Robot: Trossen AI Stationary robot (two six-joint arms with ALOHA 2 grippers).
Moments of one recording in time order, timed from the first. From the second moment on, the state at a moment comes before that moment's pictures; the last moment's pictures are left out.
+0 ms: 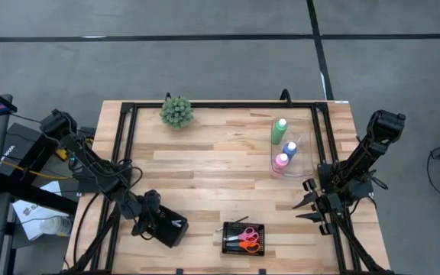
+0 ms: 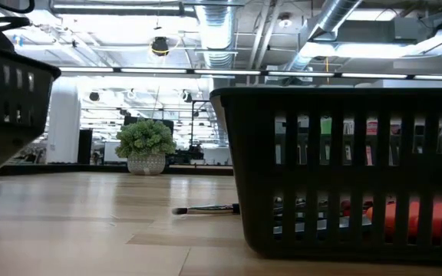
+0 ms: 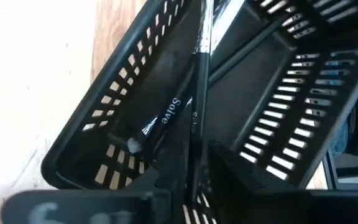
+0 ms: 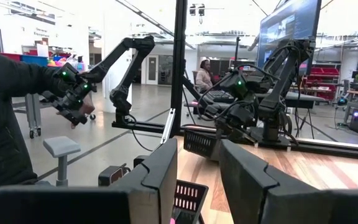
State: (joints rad) left arm -0.81 1.08 0.27 0.02 -0.18 -0.84; right arm 1.15 1.18 0.02 1.41 0.86 -0.21
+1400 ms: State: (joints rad) left arm -0.36 1.68 0.82 0.02 -0.14 -0.31; right arm 1.15 1.18 0.02 1.40 0.86 -0.21
